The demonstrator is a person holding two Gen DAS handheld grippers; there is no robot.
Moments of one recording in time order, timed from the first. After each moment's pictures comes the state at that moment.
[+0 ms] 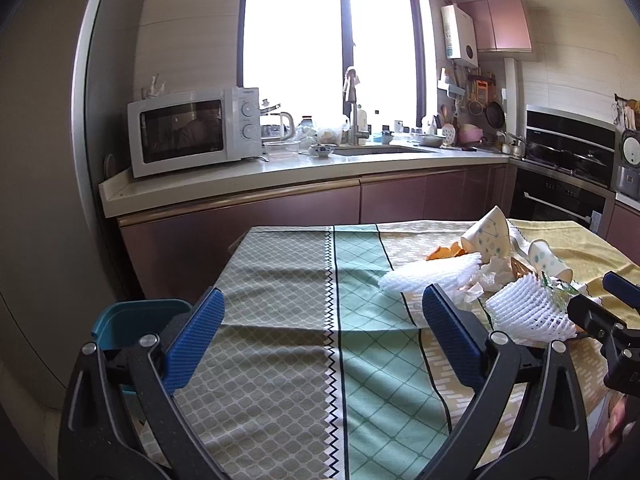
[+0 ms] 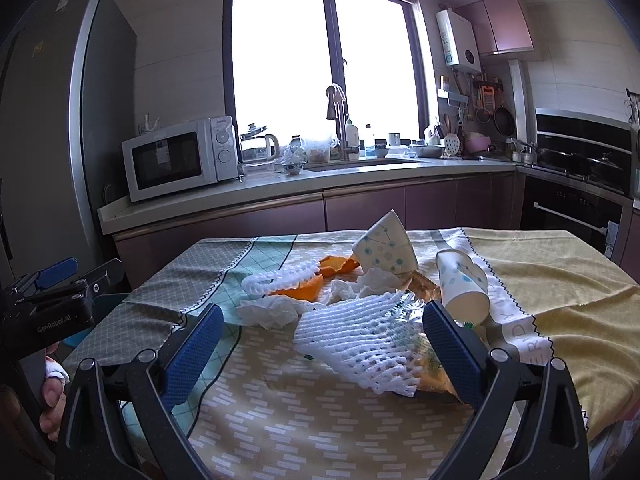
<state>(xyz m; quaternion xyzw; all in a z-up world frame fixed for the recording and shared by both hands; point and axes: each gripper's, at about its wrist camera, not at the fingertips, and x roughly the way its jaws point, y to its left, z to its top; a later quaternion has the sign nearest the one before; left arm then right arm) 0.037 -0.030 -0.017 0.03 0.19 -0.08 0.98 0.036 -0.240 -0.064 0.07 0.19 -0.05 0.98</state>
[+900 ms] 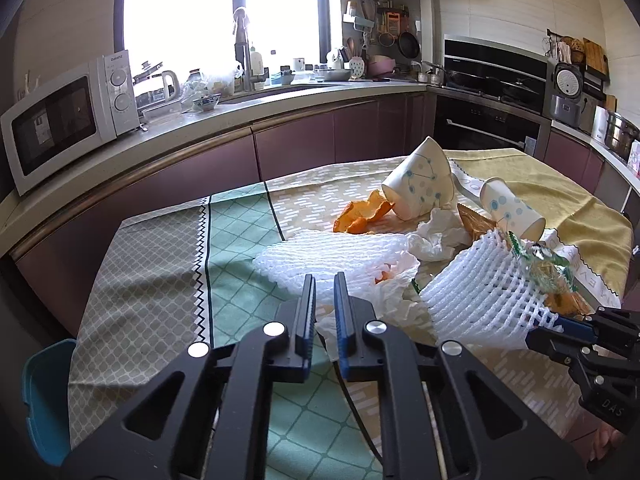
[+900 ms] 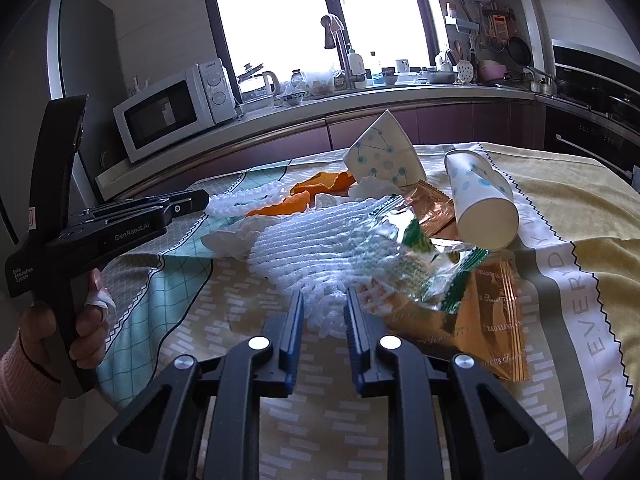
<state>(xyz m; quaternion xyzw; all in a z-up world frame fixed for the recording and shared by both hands) 0.139 -0.133 -0.055 0.09 0.29 -0.24 0.92 0.064 -0.269 -0.111 0.12 0.29 0.02 0.95</state>
